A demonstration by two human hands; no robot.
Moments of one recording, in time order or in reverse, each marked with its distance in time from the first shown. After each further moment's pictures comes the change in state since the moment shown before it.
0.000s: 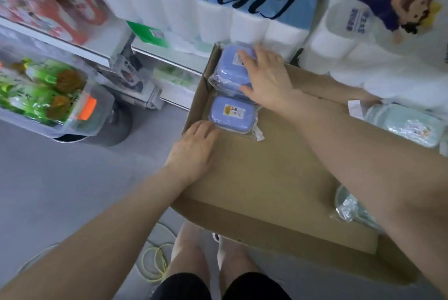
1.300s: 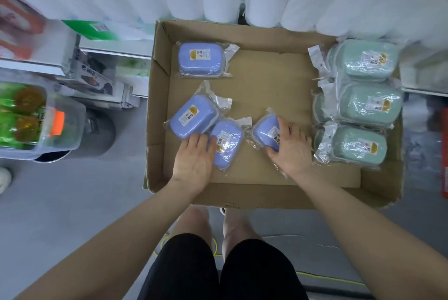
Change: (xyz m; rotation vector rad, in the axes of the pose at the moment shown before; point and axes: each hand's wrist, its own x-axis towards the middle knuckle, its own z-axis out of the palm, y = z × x) left_hand -0.031 0.074 0.041 0.440 -0.267 0.092; right_hand -0.263 0.002 0.105 0.326 -0.215 0.697
